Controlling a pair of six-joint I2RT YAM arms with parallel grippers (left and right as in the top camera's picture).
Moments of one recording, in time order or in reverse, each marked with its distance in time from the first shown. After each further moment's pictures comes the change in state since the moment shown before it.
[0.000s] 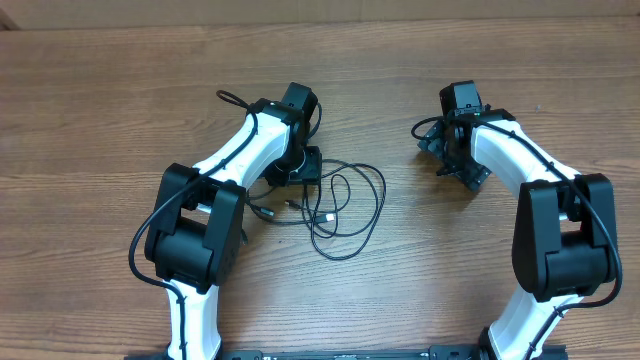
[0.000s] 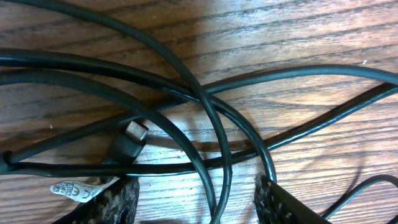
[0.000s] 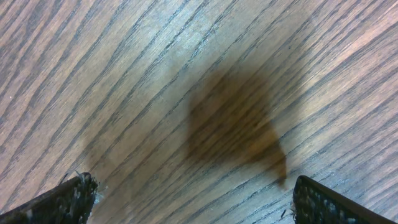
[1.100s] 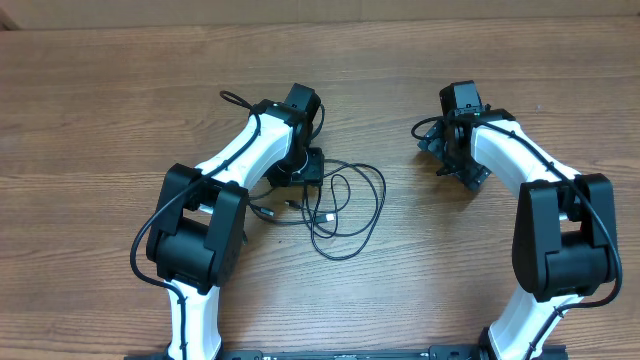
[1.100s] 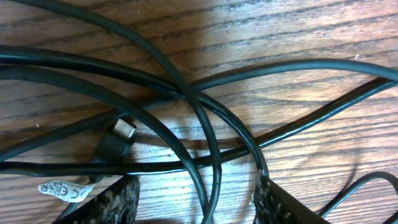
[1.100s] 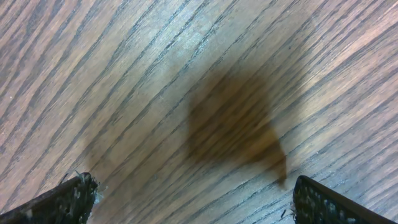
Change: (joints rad) left arm -0.011 0.000 -0.001 0.001 0.000 0.000; right arm 0.000 0.000 0.000 0.000 0.000 -0.001
